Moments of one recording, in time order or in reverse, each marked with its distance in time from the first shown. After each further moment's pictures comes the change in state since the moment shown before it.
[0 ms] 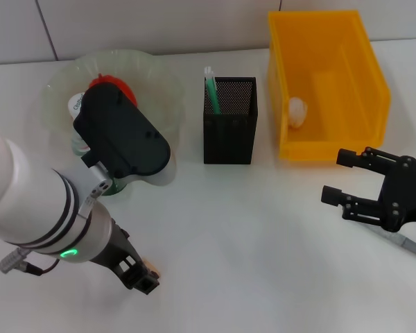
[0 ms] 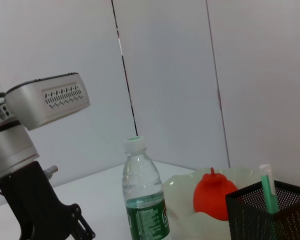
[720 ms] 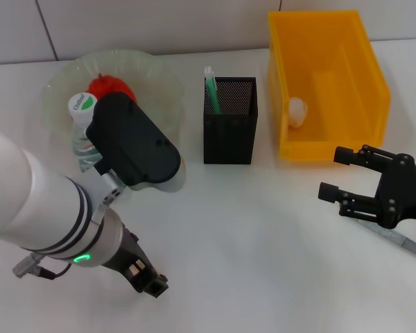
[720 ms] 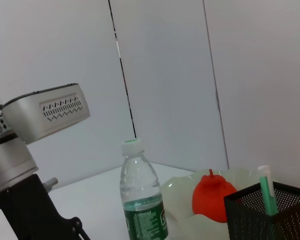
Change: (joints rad) left arm -0.005 0.000 0.042 -0.044 -0.008 -0.060 -0.014; right arm 0.015 0.000 0.005 0.021 0.000 0.009 -0.003
